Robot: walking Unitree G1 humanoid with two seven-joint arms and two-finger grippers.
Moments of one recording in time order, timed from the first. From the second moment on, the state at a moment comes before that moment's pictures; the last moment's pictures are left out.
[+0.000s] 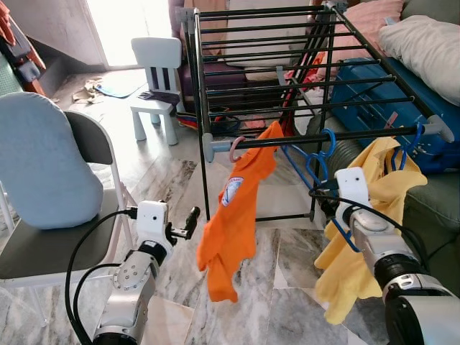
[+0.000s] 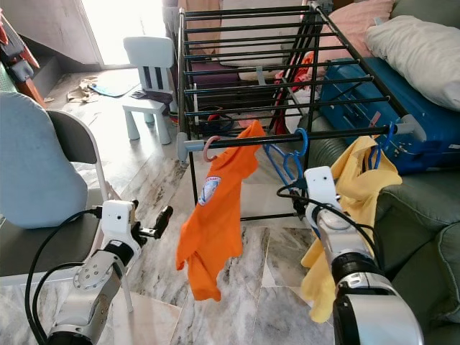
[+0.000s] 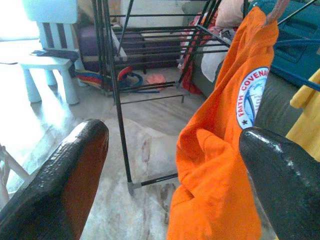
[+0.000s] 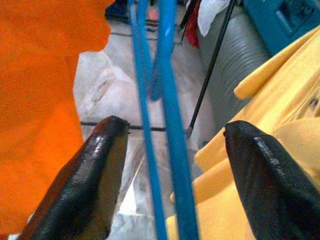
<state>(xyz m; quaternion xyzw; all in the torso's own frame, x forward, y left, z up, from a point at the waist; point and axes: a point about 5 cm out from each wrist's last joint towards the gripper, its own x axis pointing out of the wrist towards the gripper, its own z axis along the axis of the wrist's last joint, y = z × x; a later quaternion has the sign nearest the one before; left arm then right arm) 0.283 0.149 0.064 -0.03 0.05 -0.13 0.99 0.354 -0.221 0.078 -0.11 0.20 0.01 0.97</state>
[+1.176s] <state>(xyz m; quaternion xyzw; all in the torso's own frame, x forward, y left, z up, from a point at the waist) 0.282 0.144 0.056 -0.02 0.07 -0.13 0.99 0.357 -0.209 0.073 -0.06 0.21 -0.02 0.97</state>
